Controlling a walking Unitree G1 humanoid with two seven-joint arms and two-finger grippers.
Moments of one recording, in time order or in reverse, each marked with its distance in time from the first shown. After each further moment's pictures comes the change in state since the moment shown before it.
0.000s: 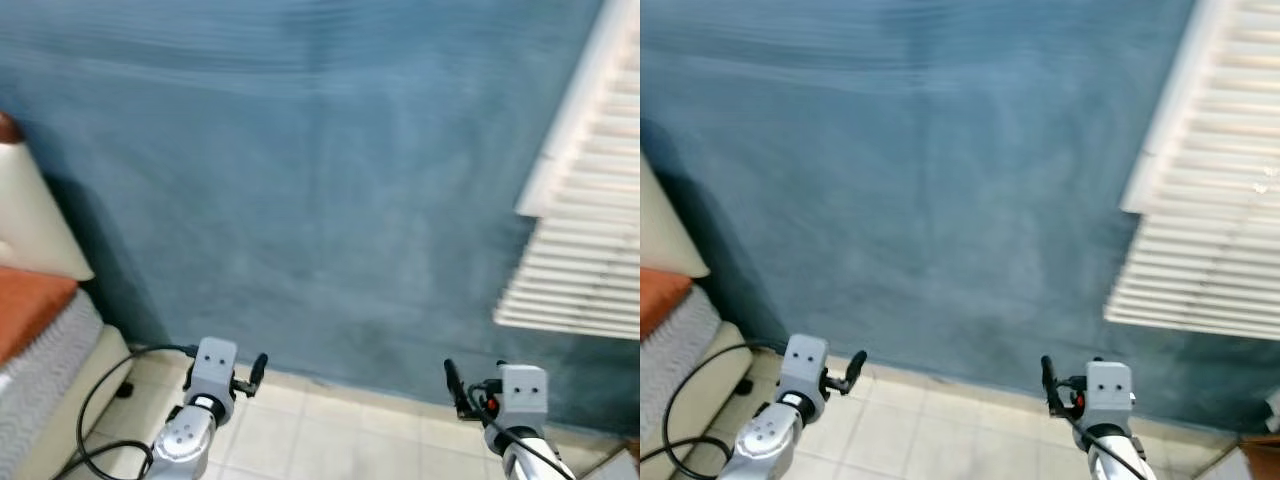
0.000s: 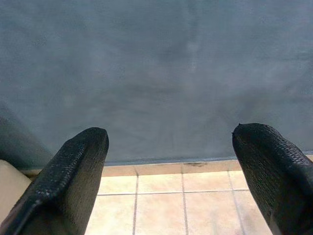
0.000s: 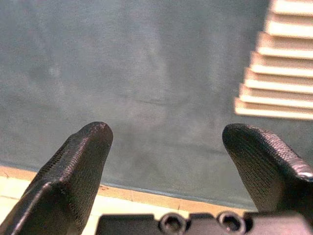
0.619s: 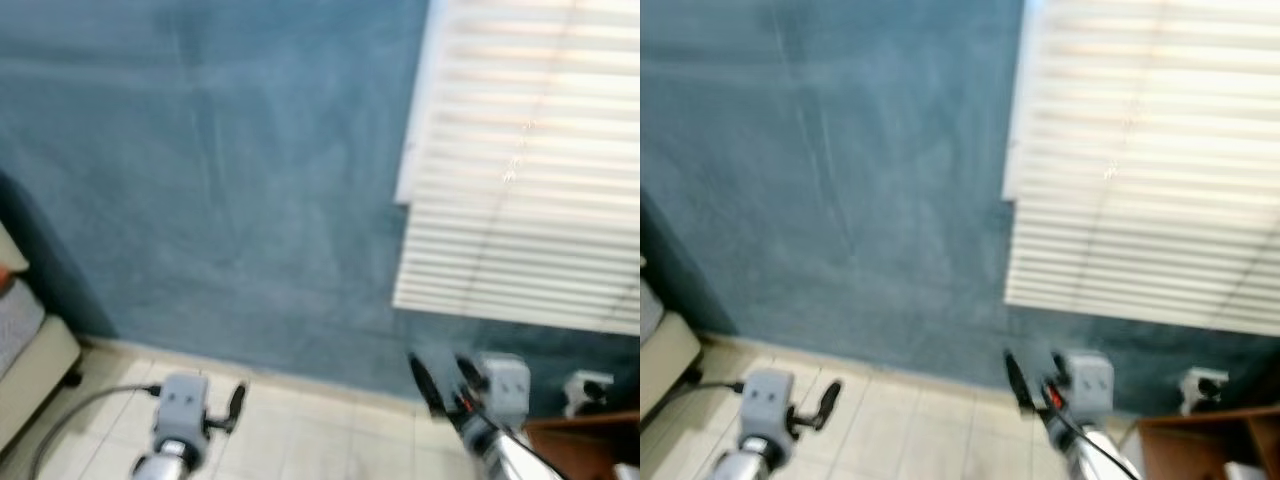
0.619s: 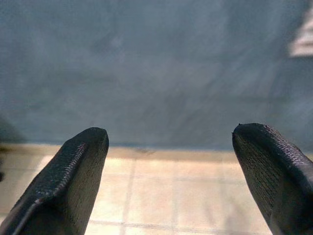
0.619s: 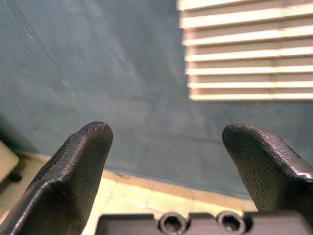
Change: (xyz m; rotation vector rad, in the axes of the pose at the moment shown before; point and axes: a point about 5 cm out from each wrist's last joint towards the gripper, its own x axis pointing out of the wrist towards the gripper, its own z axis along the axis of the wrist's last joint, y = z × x) left arm -0.059 0.004 -0.005 -0.092 0.013 0.069; right arm -0.009 0.033 0.005 0.166 0.028 0.248
